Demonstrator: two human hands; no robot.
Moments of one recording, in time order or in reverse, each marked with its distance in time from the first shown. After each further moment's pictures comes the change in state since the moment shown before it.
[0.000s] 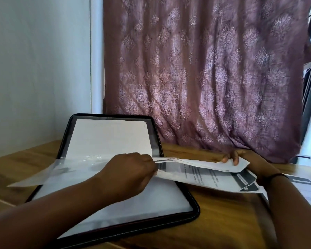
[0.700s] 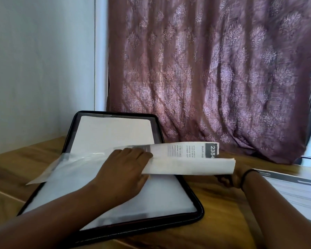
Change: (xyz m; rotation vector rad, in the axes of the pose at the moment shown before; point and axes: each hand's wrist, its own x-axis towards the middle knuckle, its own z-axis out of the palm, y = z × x) left_hand -0.019 -0.005 0.004 0.105 0.003 -0.178; right_hand 0.020 0.018 0.049 -0.244 0.166 0.500
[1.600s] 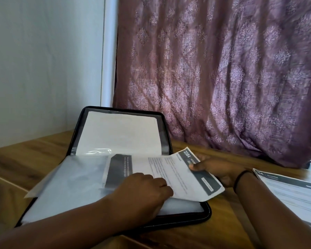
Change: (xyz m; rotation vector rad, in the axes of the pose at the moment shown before) left_hand -0.021 0.031 0.003 -0.145 -0.176 0.246; right_hand 0.002 -0.006 0.052 -0.196 -0.400 -0.193
